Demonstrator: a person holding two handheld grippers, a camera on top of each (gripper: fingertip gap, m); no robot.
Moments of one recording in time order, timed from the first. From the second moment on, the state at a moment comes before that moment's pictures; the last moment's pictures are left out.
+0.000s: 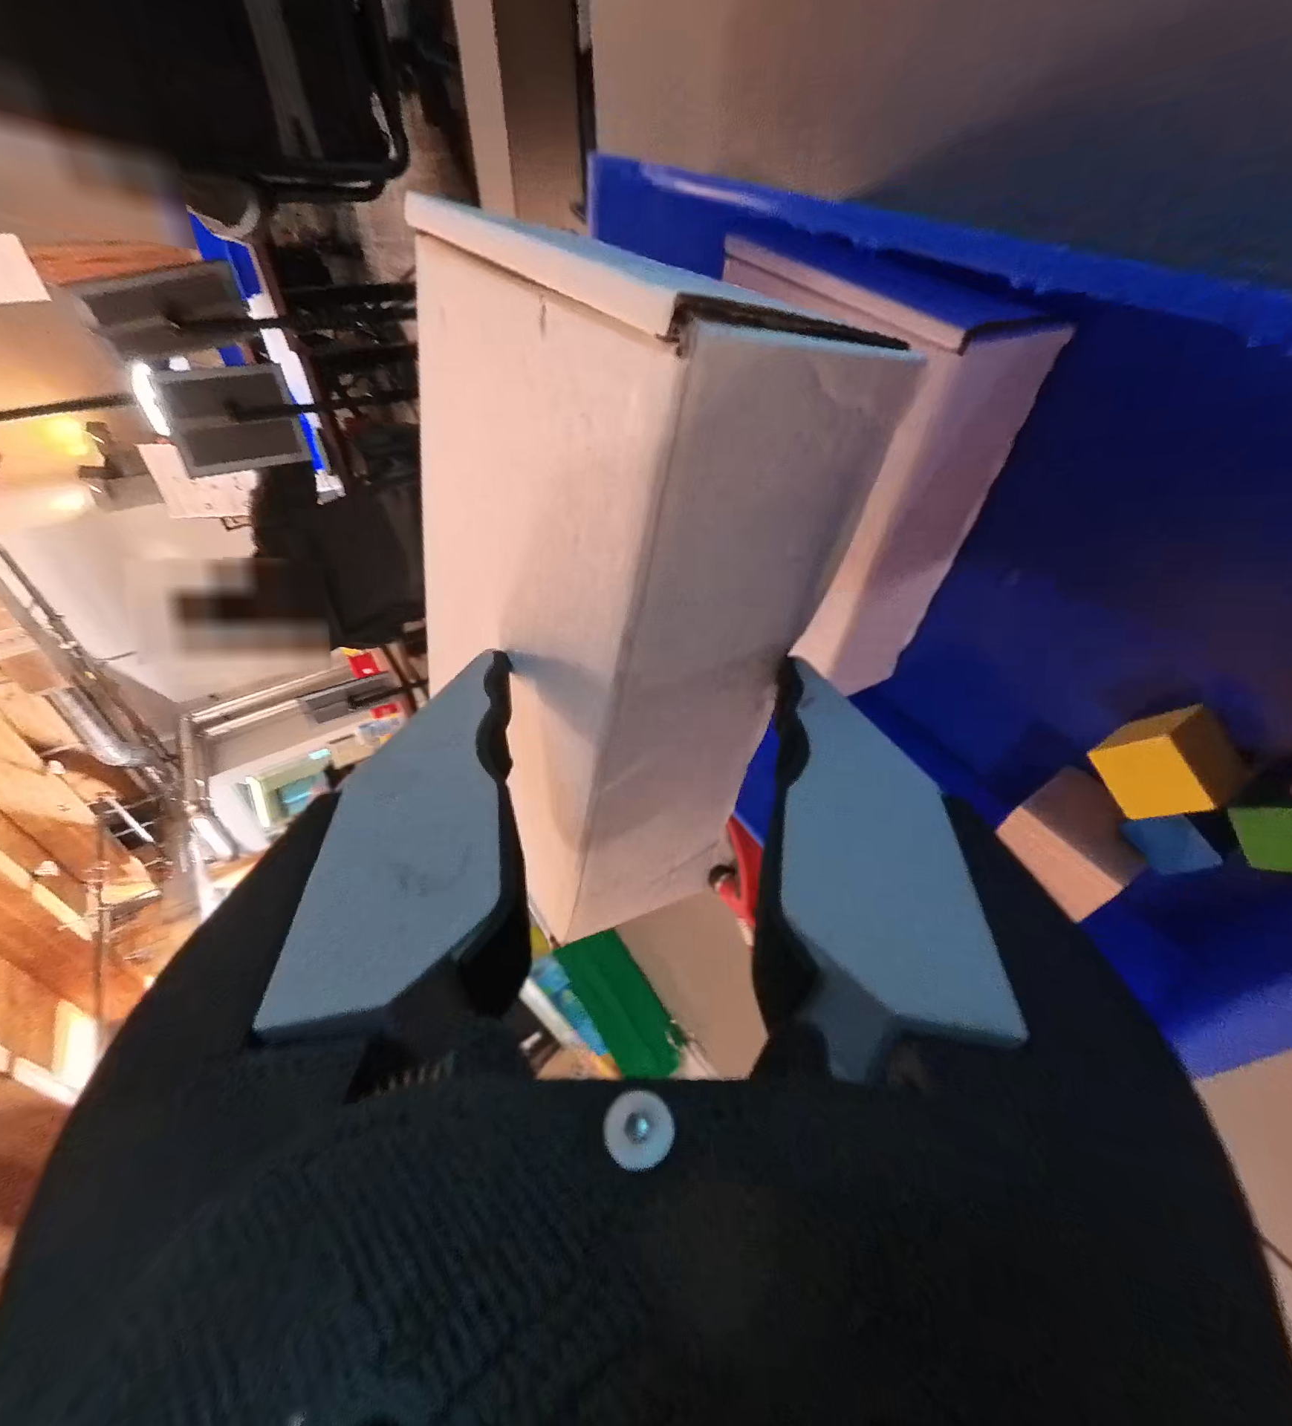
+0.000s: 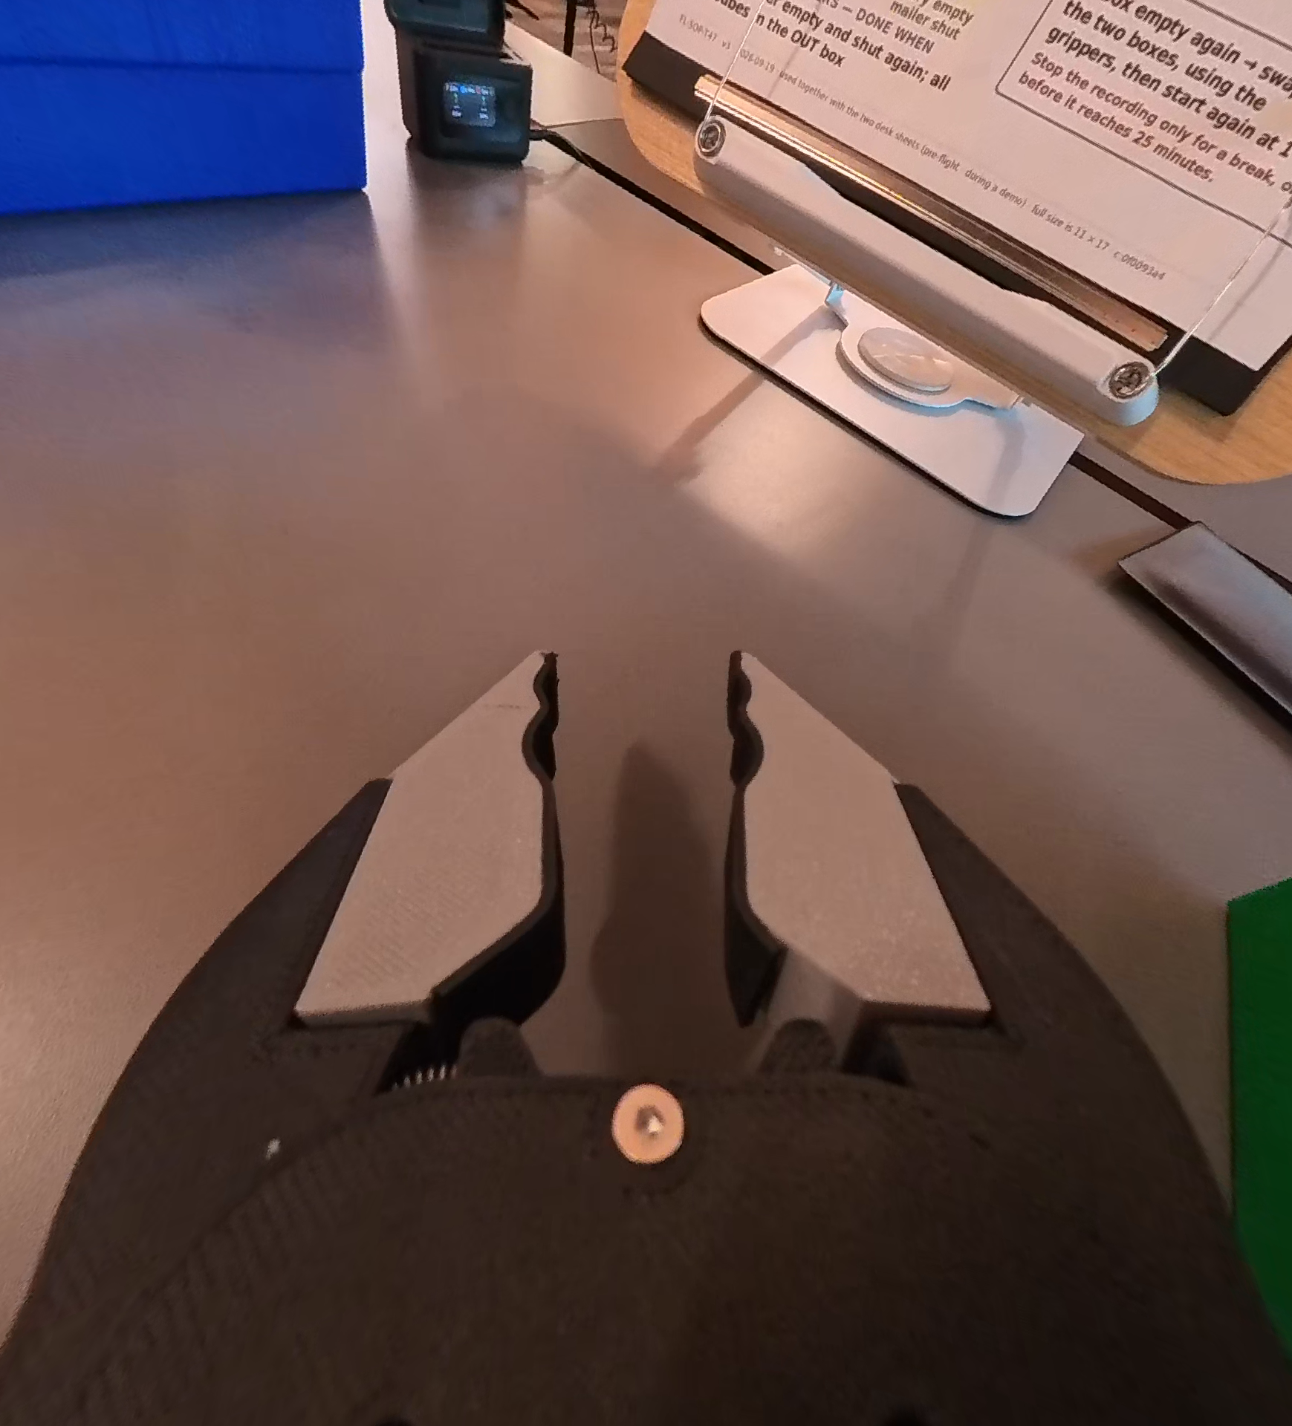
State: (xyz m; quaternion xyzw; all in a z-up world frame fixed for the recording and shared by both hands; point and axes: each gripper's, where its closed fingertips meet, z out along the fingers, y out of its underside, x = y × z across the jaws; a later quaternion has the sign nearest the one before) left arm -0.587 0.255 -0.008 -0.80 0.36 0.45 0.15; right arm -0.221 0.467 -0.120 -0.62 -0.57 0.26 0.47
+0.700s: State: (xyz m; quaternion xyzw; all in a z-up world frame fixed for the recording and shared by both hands) left arm -0.254 0.345 -0.141 -0.80 0.44 0.28 0.28; right arm -0.208 0.483 -0.108 -0.63 -0.53 0.27 0.50
